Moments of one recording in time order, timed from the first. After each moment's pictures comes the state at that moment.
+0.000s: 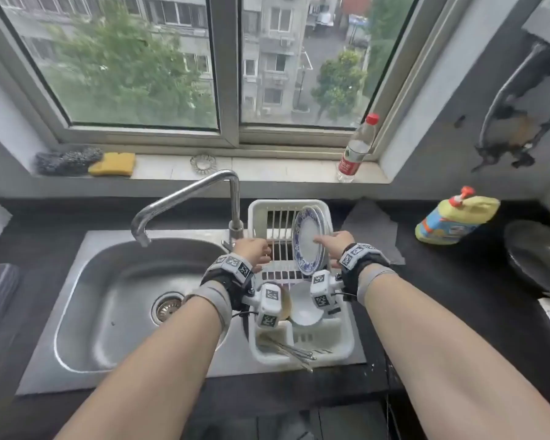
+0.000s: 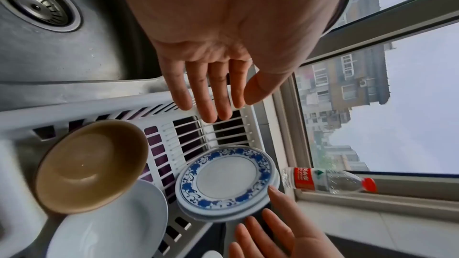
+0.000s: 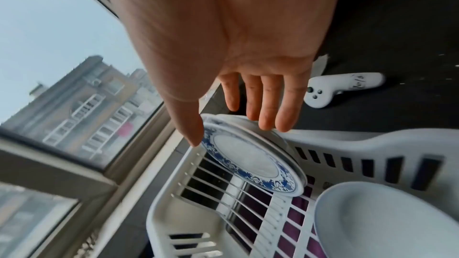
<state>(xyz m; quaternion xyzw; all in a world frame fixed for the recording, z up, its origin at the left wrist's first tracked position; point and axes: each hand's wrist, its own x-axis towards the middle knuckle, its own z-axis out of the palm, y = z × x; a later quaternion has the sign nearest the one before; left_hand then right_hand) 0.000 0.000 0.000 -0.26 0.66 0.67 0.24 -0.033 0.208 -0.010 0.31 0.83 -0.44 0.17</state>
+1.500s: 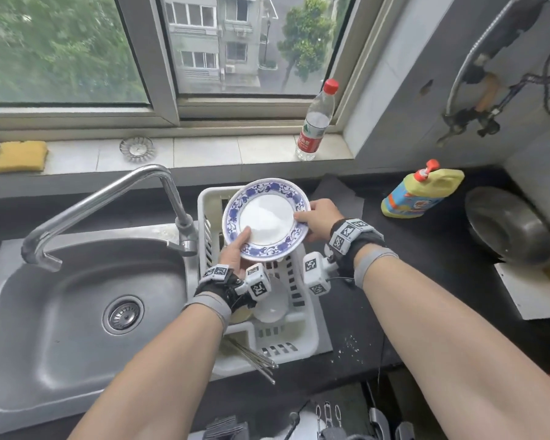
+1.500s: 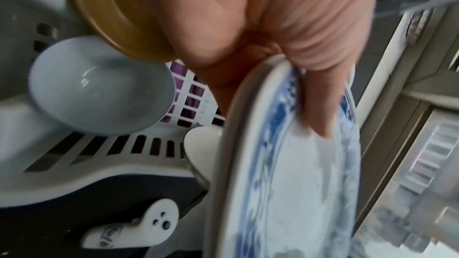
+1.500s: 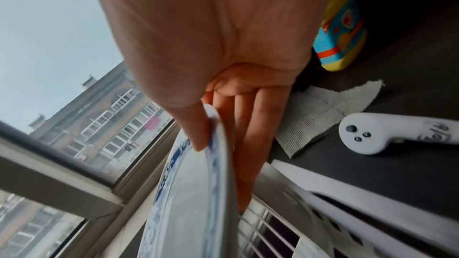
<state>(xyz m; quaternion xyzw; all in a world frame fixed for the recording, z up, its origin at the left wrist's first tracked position) -0.031 0.079 -0.053 -0.31 0.42 0.81 0.25 -0.063 0.263 0.033 0.24 0.82 -0.48 0.17</state>
